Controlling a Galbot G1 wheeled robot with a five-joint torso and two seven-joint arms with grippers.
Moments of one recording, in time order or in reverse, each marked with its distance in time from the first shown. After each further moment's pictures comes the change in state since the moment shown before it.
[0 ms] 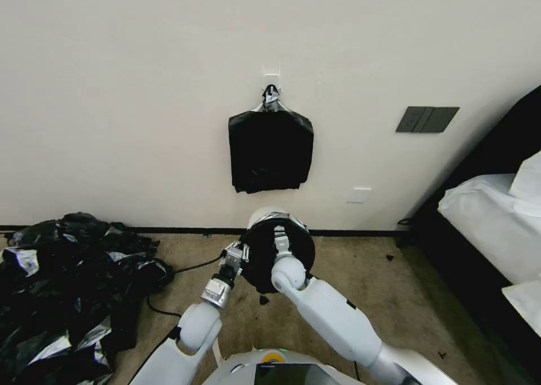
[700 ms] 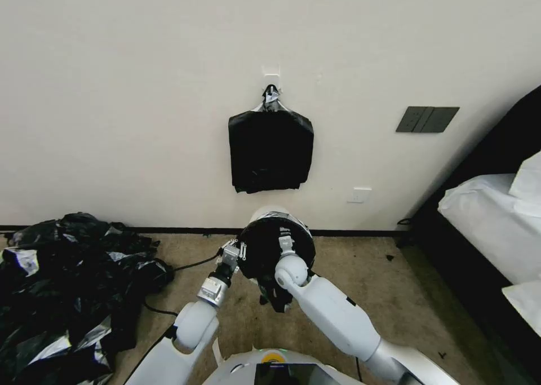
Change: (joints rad) left arm 0.000 0.008 -0.027 -0.006 -0.007 -0.002 0.004; right arm -0.020 -0.019 0.023 -0.015 -0.046 -0.030 0.015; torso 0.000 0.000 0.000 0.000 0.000
